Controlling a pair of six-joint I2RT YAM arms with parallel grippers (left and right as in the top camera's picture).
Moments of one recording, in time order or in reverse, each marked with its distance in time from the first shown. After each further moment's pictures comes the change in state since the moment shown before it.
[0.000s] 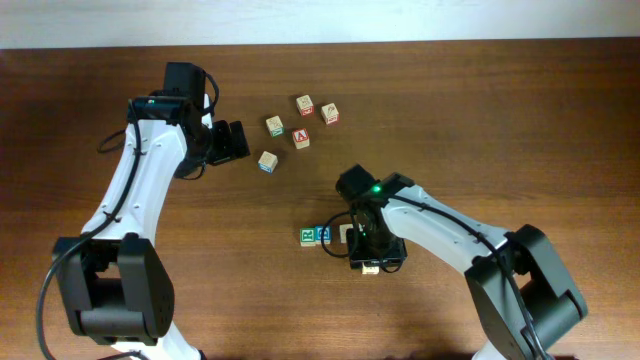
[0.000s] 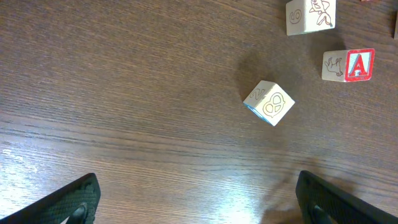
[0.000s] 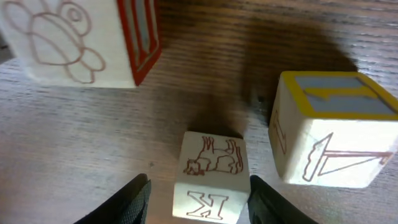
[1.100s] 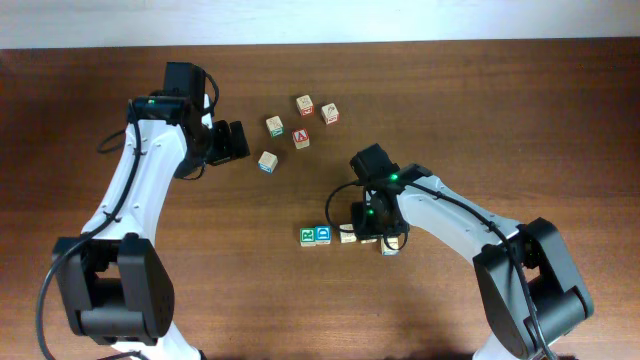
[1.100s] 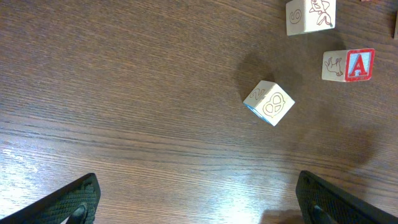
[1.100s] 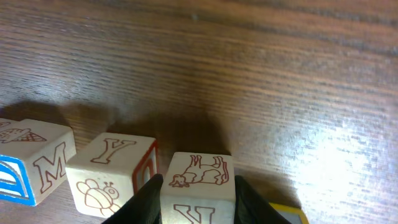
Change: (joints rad) left arm 0.000 0.000 0.000 0.000 0.000 0.000; right arm -0.108 0.005 0.000 0.233 0.053 -0.129
